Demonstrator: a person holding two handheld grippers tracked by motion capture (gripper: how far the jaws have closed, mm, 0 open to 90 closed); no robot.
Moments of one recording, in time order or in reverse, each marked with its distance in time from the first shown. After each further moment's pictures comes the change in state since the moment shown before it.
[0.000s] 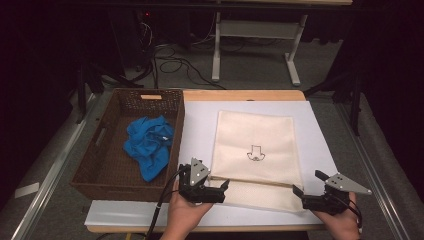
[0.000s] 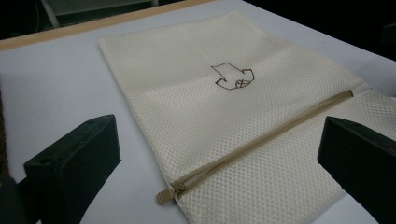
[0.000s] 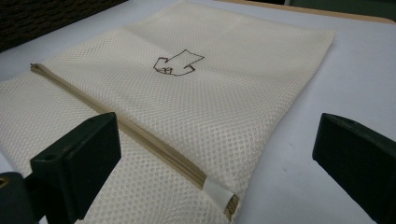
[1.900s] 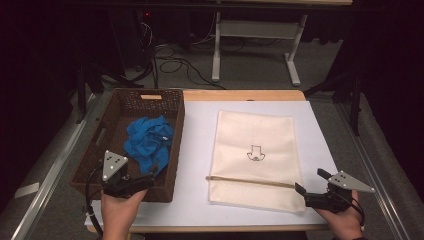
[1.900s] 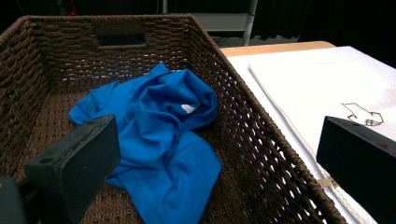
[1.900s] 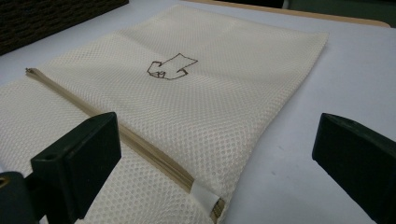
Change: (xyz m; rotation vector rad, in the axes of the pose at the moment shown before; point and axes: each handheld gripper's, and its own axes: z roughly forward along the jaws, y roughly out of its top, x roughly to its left) left arm 0.112 -0.013 -0.117 -0.102 0.315 -0.186; right arm -0.009 0.002 -0.001 -0.017 0.002 0.001
